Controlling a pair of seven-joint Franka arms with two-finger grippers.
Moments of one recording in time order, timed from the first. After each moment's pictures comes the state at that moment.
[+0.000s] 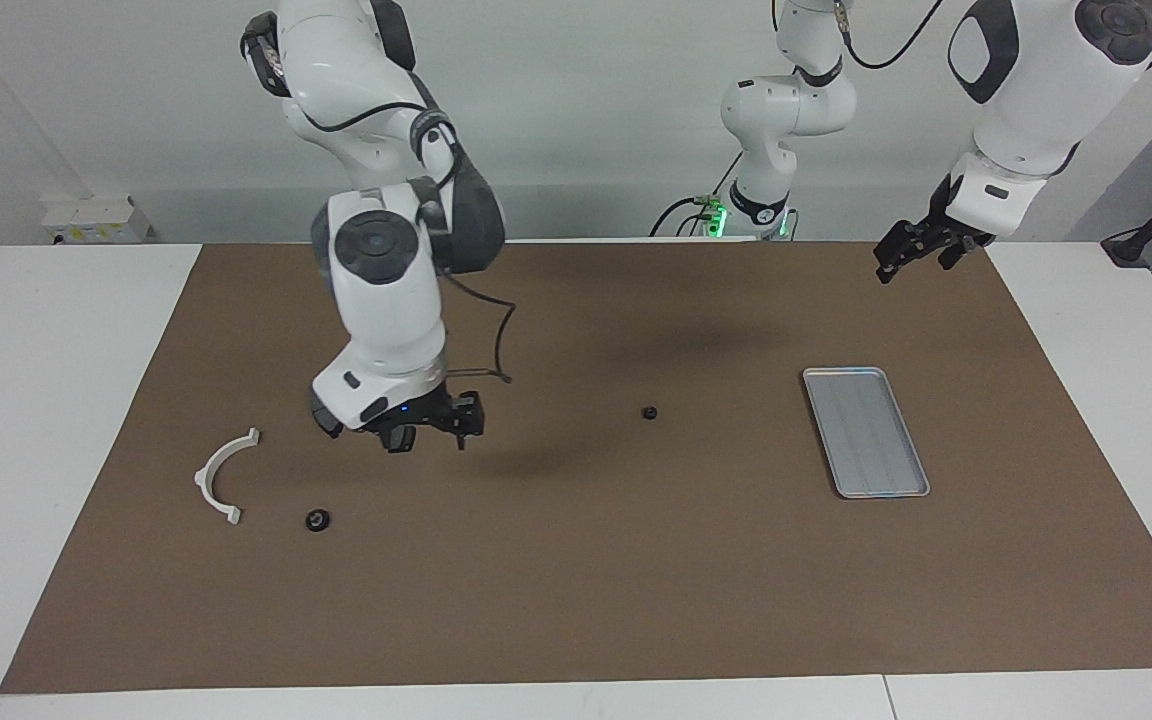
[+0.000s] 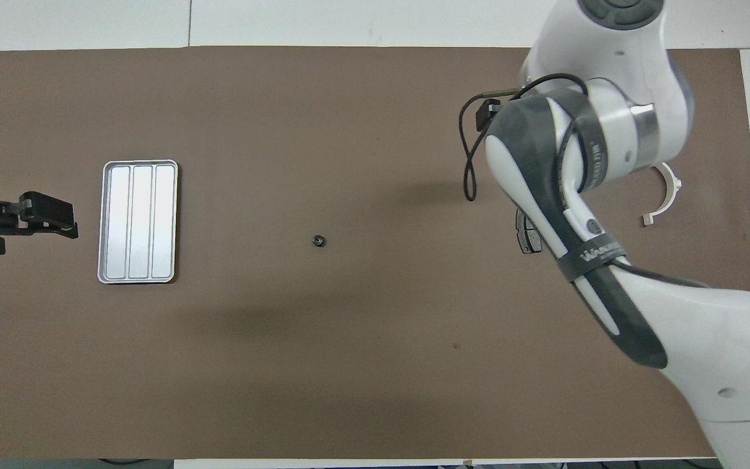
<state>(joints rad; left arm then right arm) -0.05 -0.07 -0.02 -1.72 0.00 1.58 -0.20 0.22 0.53 -0.01 -1.23 -0.07 1.76 0.19</state>
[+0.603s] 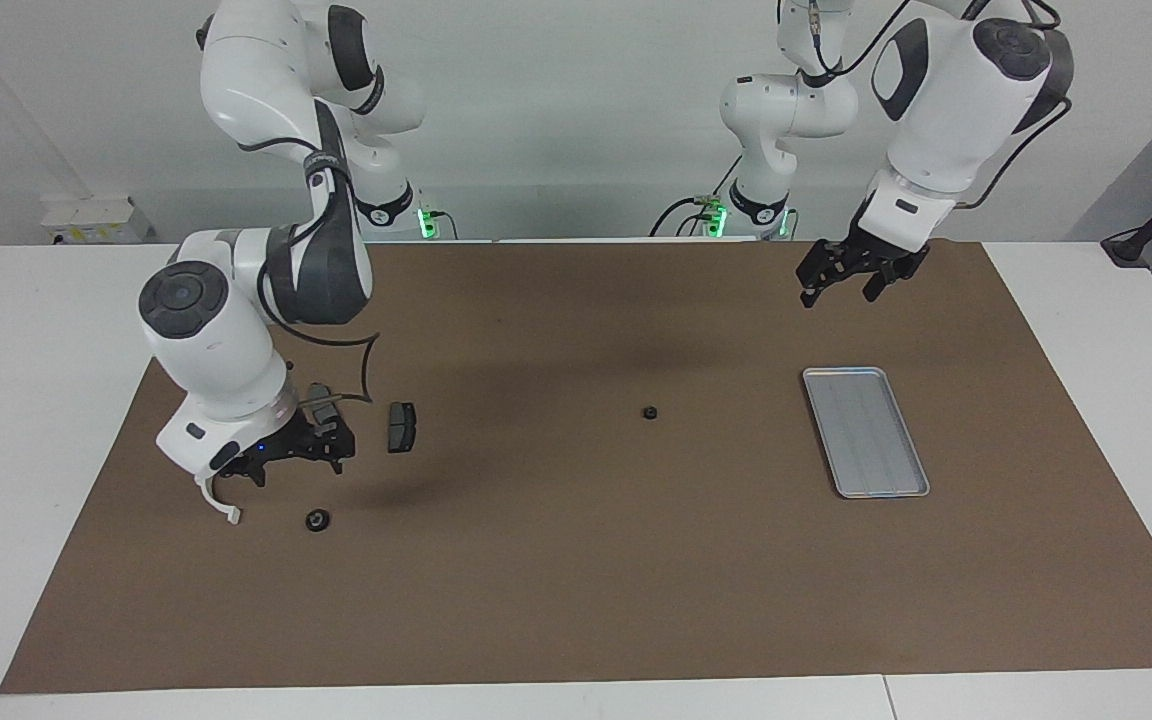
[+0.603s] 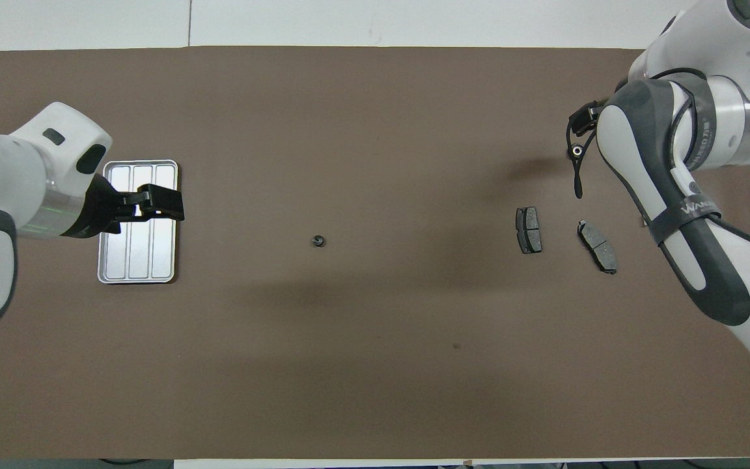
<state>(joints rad) -0.24 -0.04 -0.02 -1.91 -0.12 1.92 -0.37 0.01 0.53 0.00 -1.47 -0.06 2.05 -0.16</state>
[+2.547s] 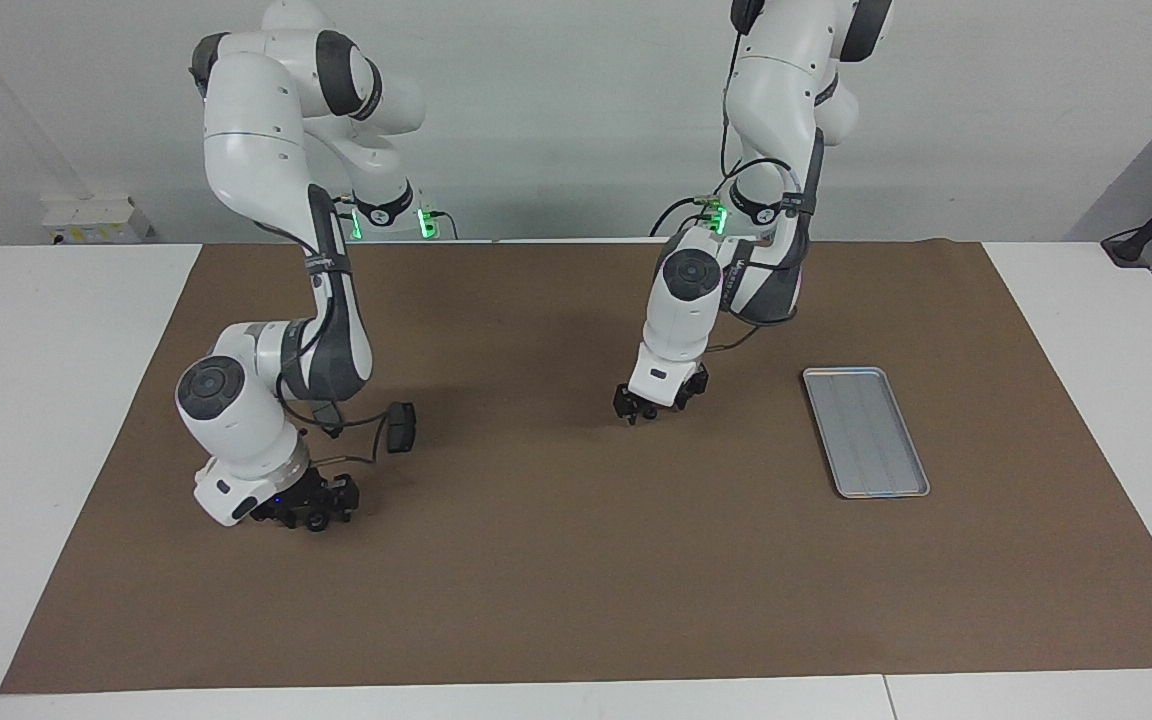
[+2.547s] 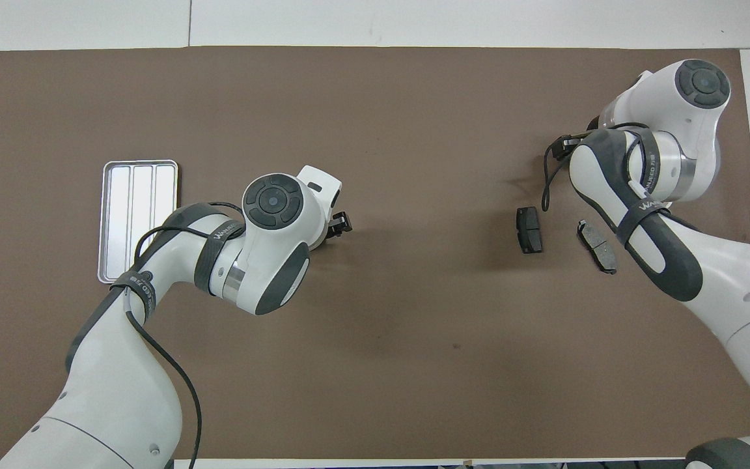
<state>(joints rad) -0.55 0.38 -0.02 -1.93 -0.01 2.31 -0.79 -0.01 0.62 0.00 -1.58 0.02 2.26 -0.10</state>
